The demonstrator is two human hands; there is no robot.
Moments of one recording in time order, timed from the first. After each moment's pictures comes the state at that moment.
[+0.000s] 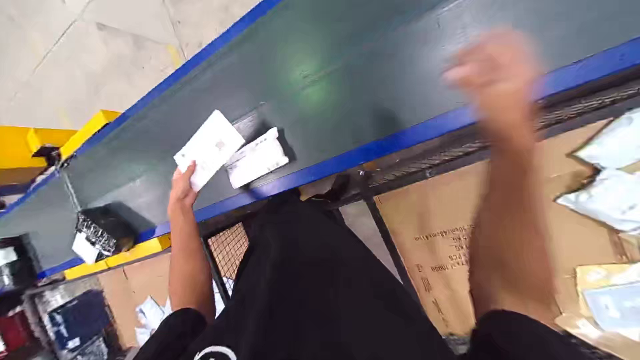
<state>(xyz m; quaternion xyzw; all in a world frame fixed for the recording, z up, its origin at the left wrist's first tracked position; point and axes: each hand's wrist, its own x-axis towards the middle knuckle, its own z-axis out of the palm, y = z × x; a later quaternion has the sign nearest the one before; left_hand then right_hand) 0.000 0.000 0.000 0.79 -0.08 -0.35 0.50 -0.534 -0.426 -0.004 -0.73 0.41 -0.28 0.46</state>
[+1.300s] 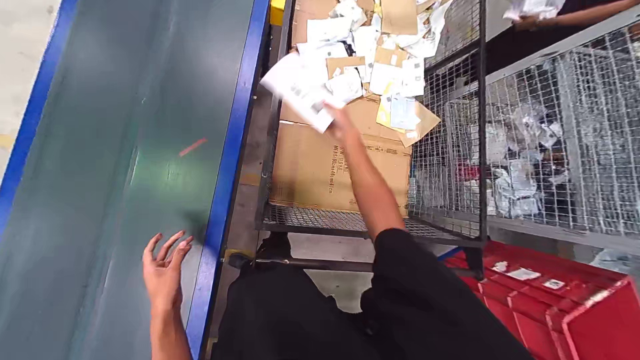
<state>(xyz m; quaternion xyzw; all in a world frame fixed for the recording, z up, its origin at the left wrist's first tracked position) -0.252 -0.208 -0.035 0.61 -0.46 -0.54 0.34 -0.832 -0.287 -0.079 -0.17 0.63 -0.61 0.46</state>
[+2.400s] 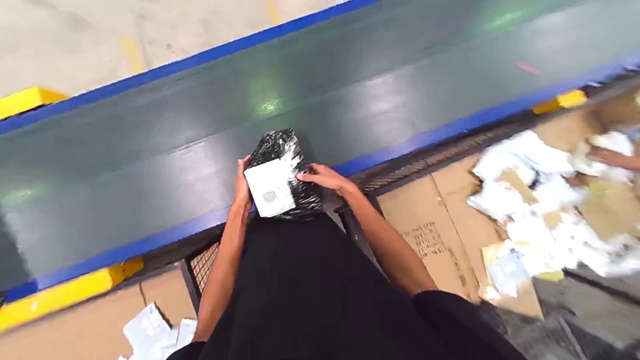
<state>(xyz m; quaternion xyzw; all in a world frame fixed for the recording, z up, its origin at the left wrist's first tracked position) -0.064 -0.004 -0.073 0.63 -0.08 -0.46 0.62 -0.289 -0.165 -0.066 -0.63 0.42 0.09 0.64</state>
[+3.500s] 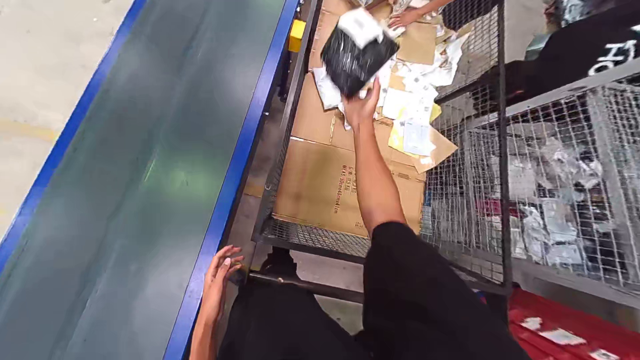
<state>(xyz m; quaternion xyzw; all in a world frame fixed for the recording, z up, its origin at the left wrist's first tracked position) -0.326 -0.116 -0.069 0.54 -0.38 -0.69 0.30 -0.904 -0.363 -0.056 -0.14 0.46 -0.78 0.40</state>
